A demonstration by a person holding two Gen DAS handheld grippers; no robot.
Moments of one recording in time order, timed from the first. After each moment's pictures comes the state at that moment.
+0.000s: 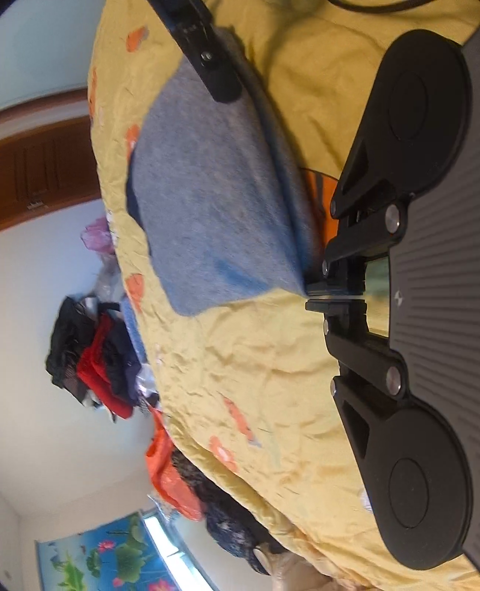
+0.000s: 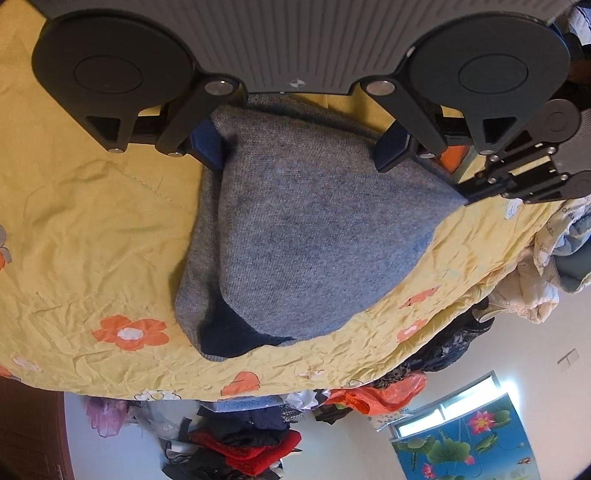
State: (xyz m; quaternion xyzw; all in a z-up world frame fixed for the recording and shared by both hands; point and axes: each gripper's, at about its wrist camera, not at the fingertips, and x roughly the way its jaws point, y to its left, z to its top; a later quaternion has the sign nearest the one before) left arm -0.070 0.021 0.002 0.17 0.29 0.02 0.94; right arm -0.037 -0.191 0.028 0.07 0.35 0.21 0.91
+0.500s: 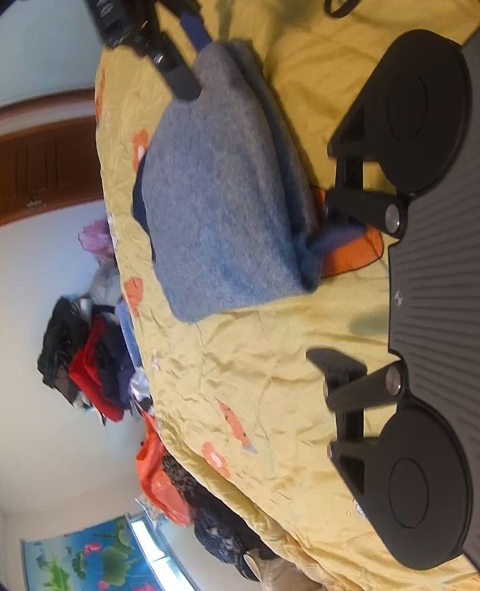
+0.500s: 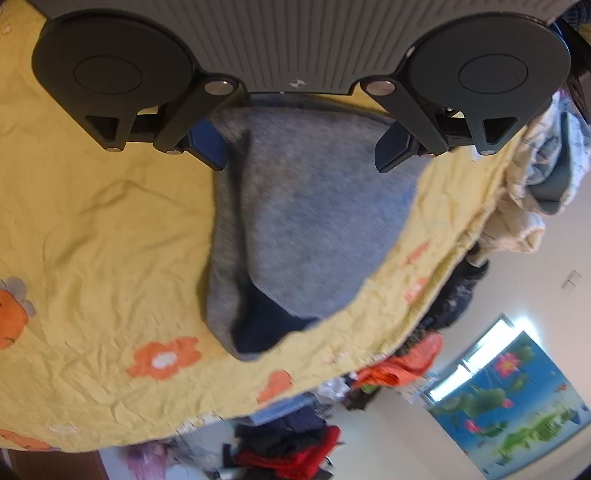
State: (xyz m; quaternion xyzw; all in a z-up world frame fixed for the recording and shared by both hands) left arm -0.073 0.017 0.018 0.14 0.30 0.01 0.94; right arm -0.028 -0.228 0.039 0.21 0.39 0.18 0.88
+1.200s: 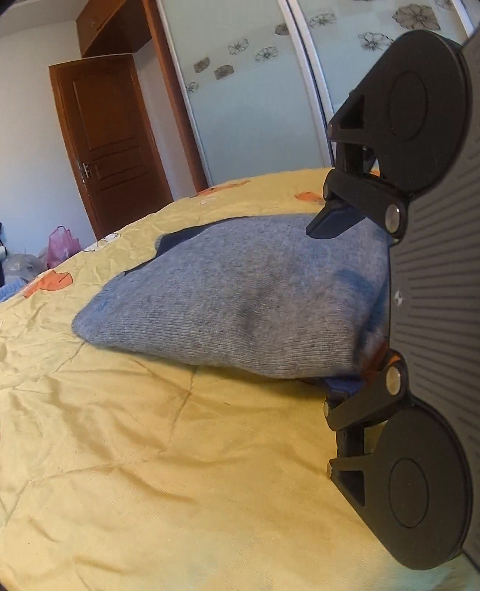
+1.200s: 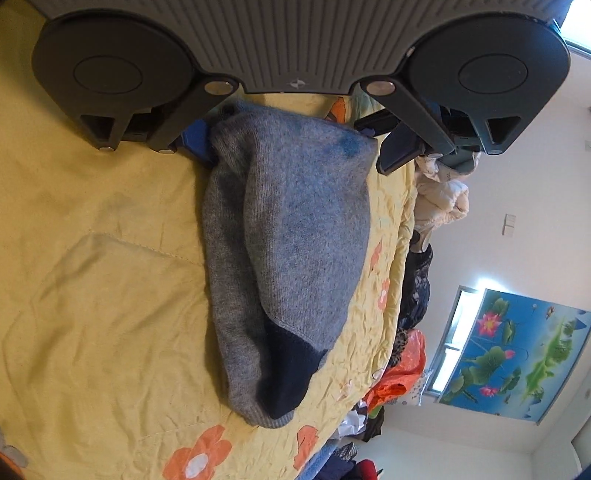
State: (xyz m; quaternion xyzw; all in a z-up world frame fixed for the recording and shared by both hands) left arm 0.026 0.121 -0.010 -0.43 0.45 -0.20 0.75; right arm 0.017 -0.262 0.010 0.41 0.47 0.27 0.74
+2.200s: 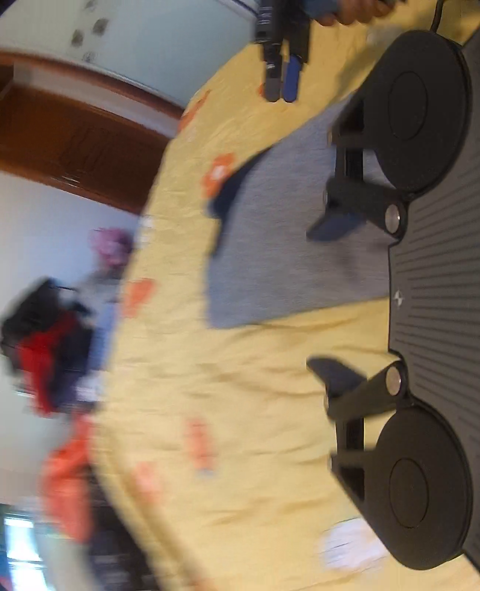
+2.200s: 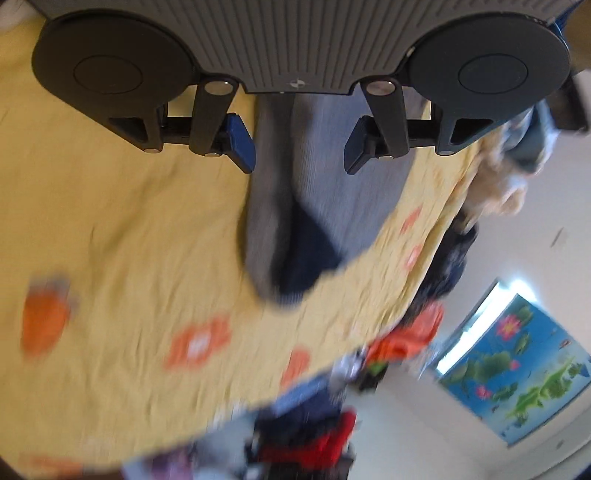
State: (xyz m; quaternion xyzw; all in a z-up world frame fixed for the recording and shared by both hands) left arm -0.047 0.068 0.085 -0.05 0.31 -0.07 0.95; right arm -0.015 -0.281 0.078 0.28 0.33 0.17 0.89
